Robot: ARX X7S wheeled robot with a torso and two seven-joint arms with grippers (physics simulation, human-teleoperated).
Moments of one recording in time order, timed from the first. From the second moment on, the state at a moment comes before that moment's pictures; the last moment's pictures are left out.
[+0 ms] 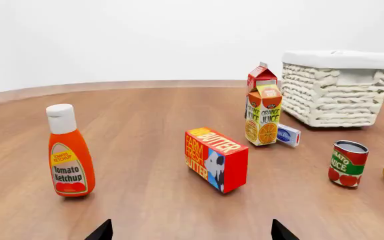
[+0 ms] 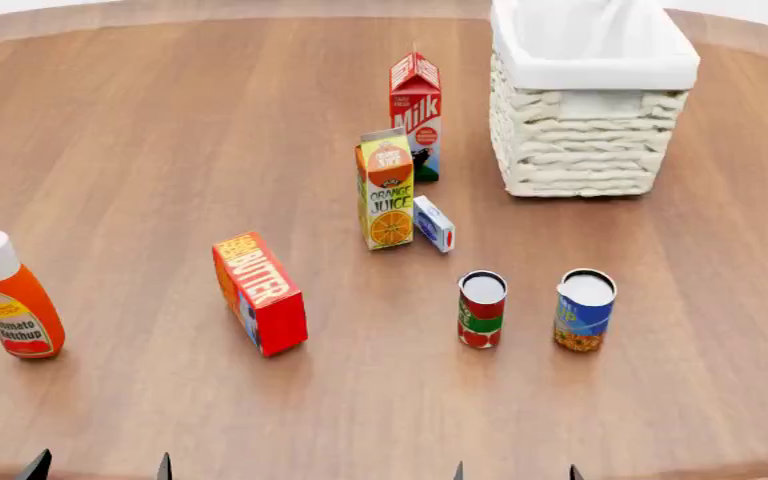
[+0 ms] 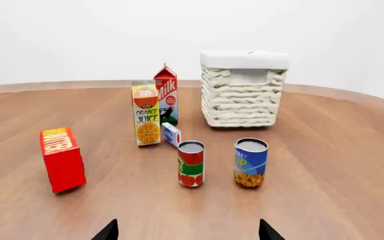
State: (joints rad) left arm 0.00 0.00 0.00 0.00 0.00 0.00 0.00; right arm 0.00 0.00 0.00 0.00 0.00 0.00 0.00
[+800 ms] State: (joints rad) left arm 0.10 -0.07 0.06 0.17 -0.09 0.15 -0.11; right arm -0.10 0.09 -0.06 -0.17 0.09 -0.08 0.08
